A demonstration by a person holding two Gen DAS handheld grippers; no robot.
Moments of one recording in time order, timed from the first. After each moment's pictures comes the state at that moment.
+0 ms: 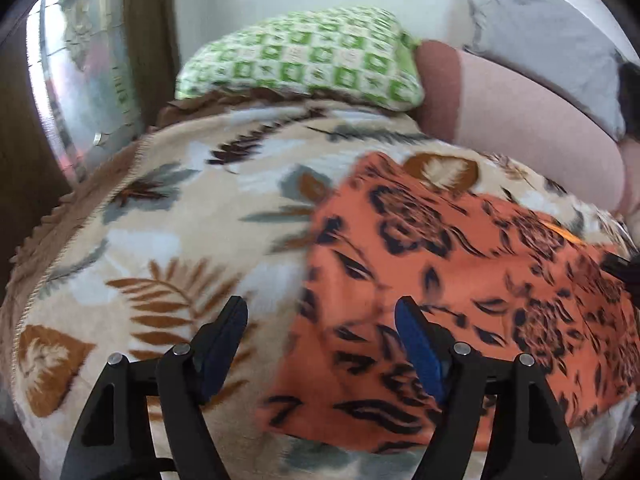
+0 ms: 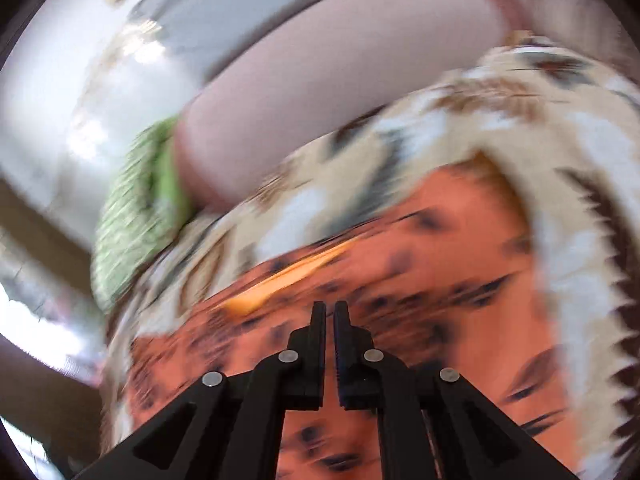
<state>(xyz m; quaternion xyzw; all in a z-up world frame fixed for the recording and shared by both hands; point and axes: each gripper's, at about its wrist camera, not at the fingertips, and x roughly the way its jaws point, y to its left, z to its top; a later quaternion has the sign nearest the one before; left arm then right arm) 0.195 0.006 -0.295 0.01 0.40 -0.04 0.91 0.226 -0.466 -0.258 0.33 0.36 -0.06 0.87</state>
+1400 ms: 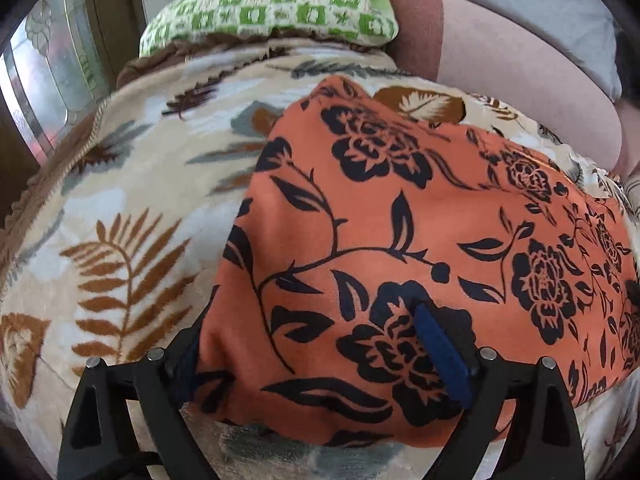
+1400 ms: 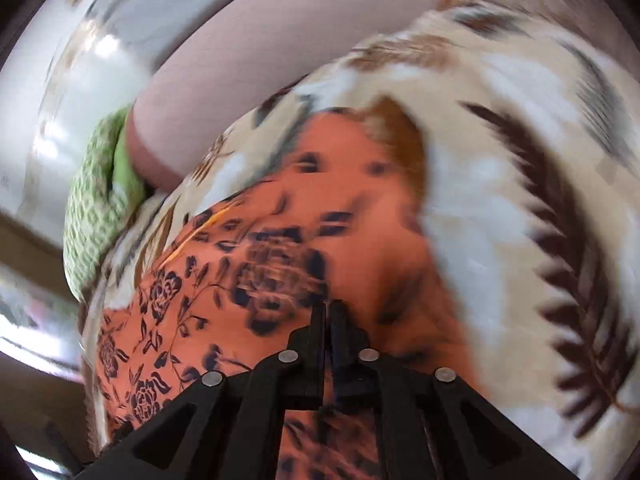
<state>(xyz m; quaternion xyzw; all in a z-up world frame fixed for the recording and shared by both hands) 0.209 -0.015 -0.328 0.02 0.48 -0.06 0.88 0.155 -0.523 -0.289 0.37 0.40 -0.14 0.83</state>
